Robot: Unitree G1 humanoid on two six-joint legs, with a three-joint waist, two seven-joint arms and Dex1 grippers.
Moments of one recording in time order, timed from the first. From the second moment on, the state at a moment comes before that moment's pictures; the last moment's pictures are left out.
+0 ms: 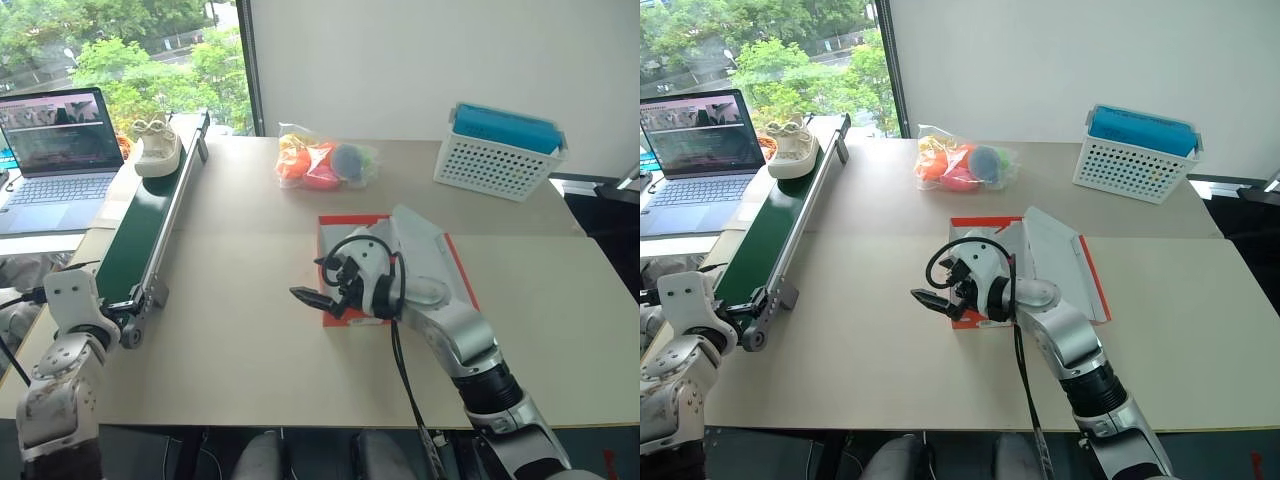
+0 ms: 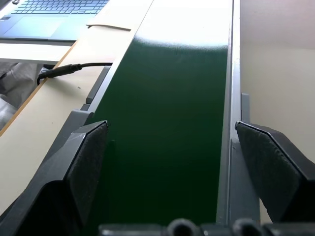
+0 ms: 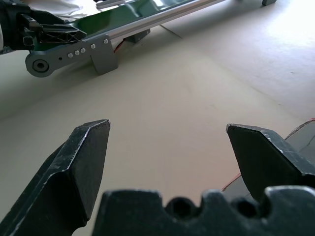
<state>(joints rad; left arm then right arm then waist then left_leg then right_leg) -0.06 0.47 0.53 -0.17 -0.32 0.68 -0.12 -0.50 -0.30 0.29 -0.21 0.33 0.66 0.61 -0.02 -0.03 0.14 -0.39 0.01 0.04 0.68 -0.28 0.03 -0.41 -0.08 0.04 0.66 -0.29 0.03</state>
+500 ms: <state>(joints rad) -0.10 0.52 0.53 -0.09 -0.31 0.68 -0.13 -0.50 -0.29 0.26 -0.23 0.33 0.66 0.59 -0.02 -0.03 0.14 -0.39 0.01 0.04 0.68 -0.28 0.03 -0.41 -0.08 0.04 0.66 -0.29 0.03</state>
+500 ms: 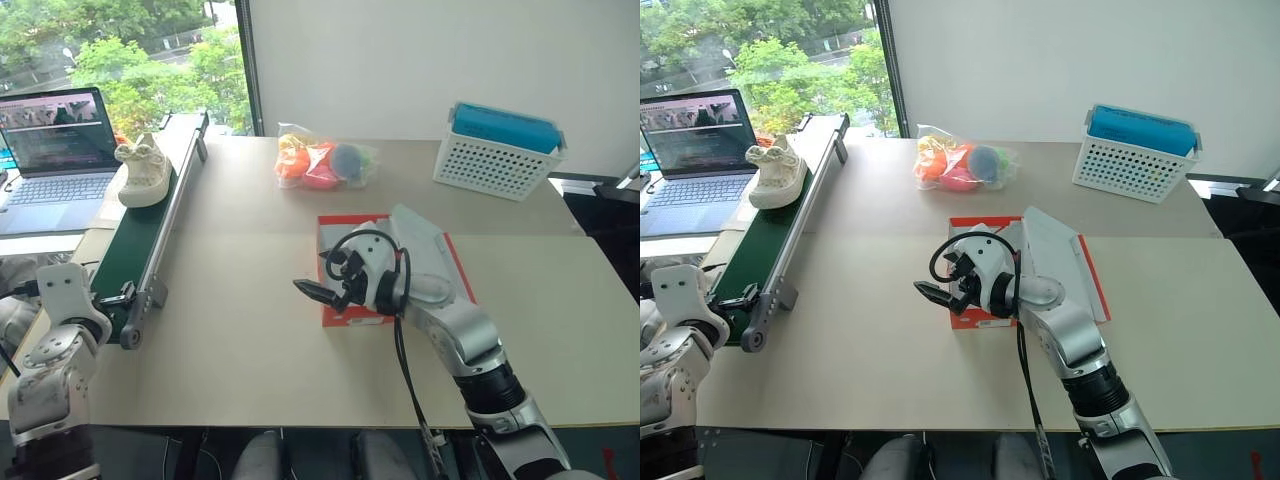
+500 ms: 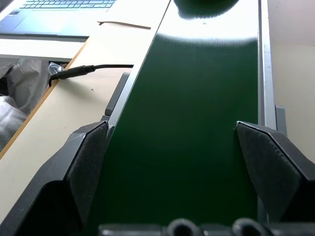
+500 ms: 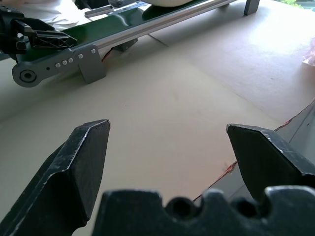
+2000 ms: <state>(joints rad) -0.18 0.43 0.48 -0.03 -0.30 0.57 -0.09 -0.47 -0.28 0.25 -0.27 0.33 0.67 0.52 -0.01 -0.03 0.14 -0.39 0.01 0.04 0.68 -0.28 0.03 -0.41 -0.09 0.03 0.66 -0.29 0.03</state>
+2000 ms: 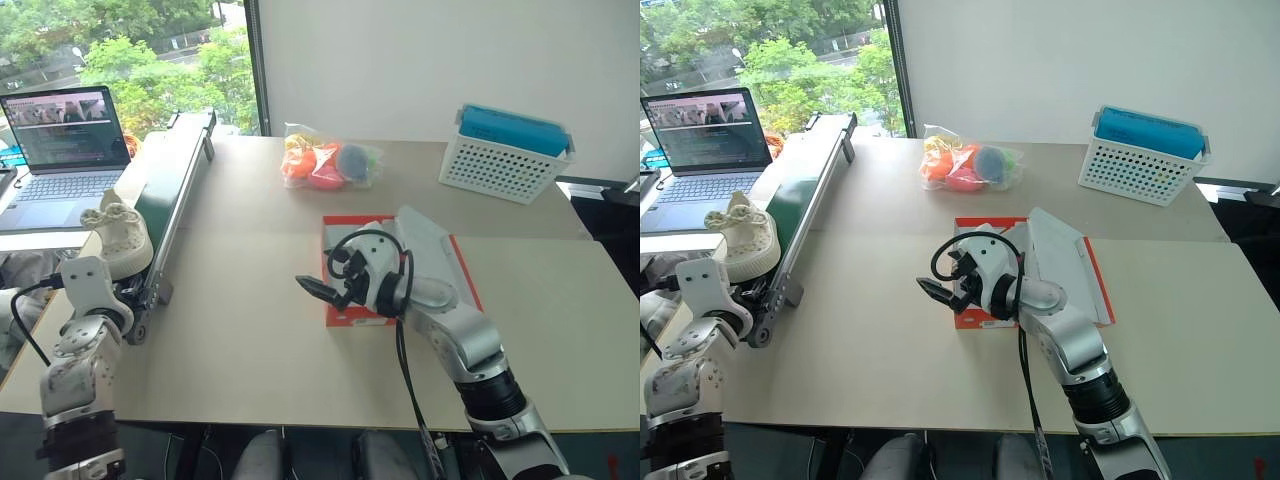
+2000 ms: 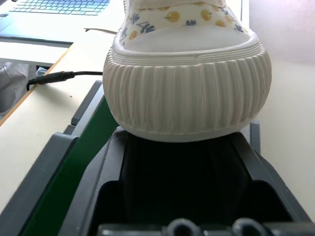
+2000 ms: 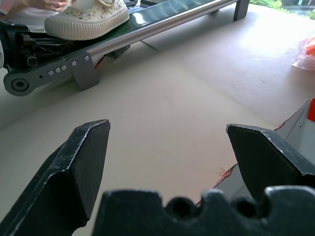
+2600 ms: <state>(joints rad) -0.06 0.14 0.46 -0.36 -0.41 0.60 0.05 -0.47 -0.29 0.23 -0.26 0.33 0.68 0.52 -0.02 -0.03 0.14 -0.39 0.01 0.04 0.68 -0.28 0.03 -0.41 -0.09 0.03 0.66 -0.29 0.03</state>
